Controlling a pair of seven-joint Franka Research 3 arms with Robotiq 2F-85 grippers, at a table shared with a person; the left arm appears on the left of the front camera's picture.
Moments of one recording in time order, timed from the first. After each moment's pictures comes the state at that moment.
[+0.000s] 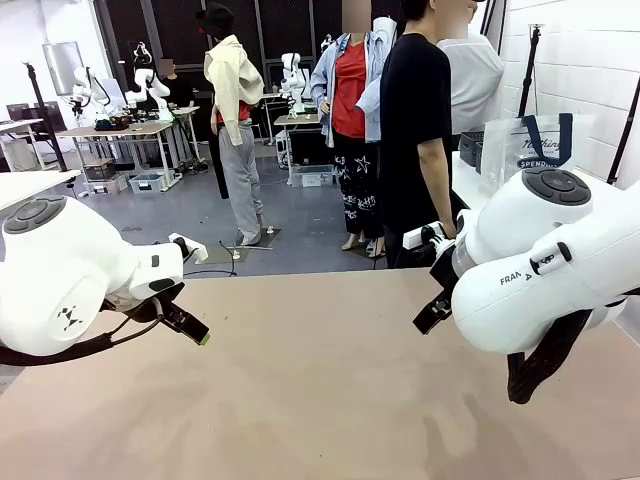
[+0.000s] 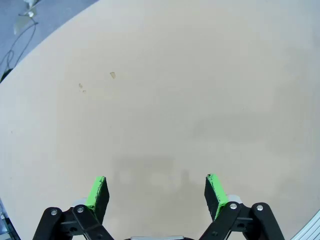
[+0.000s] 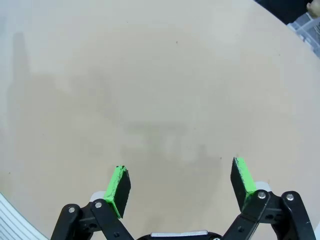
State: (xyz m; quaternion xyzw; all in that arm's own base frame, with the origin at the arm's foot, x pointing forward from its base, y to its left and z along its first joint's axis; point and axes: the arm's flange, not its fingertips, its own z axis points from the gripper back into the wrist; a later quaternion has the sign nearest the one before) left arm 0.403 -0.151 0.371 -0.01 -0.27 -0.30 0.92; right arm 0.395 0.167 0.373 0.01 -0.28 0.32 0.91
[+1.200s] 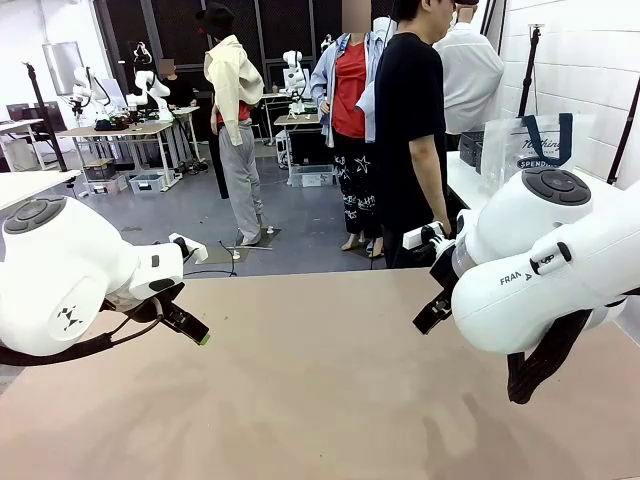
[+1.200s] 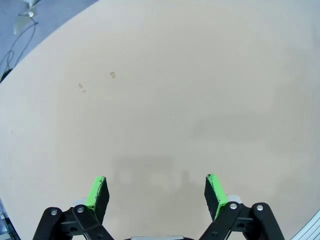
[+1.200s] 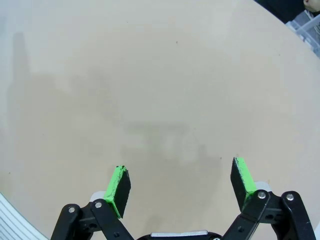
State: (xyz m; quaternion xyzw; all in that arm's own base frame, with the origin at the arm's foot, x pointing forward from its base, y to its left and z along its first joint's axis) left arm 0.403 -0.151 0.371 -0.01 -0.27 -0.30 0.92; right arm 0.395 0.167 0.373 0.01 -0.28 0.32 0.91
